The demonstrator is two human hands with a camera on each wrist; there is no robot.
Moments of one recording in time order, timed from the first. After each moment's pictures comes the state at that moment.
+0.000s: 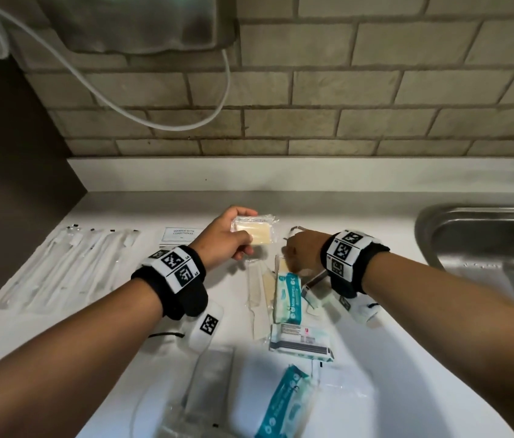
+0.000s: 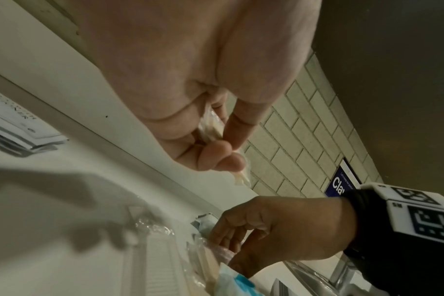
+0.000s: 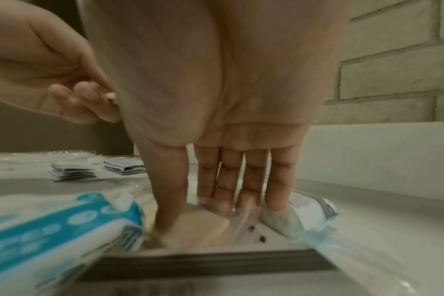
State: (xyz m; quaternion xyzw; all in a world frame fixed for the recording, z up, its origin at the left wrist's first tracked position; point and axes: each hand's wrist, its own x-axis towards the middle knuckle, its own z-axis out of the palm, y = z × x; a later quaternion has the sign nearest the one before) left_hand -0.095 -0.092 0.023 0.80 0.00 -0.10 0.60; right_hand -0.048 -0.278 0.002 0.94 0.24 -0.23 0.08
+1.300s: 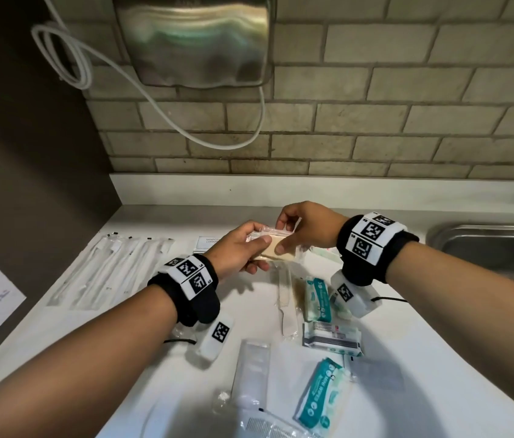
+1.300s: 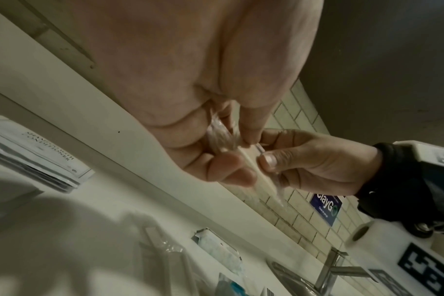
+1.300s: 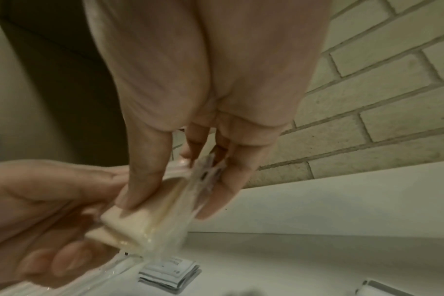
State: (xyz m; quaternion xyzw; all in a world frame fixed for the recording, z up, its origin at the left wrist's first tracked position) left_hand -0.133 -0.055 0.035 0.73 -0.04 -0.12 0.67; right_hand -0.085 -0.232 0.080 0.90 0.21 -0.15 -0.34
